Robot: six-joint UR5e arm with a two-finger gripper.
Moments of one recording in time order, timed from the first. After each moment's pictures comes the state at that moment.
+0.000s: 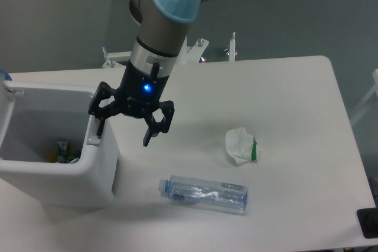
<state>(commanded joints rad) 2.32 -1.73 -1.62 -0.99 1.03 0.23</state>
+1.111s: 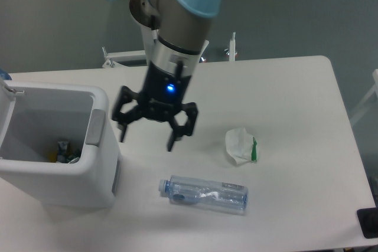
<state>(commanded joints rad) 2.44 -1.81 -1.56 -0.98 1.13 0.34</state>
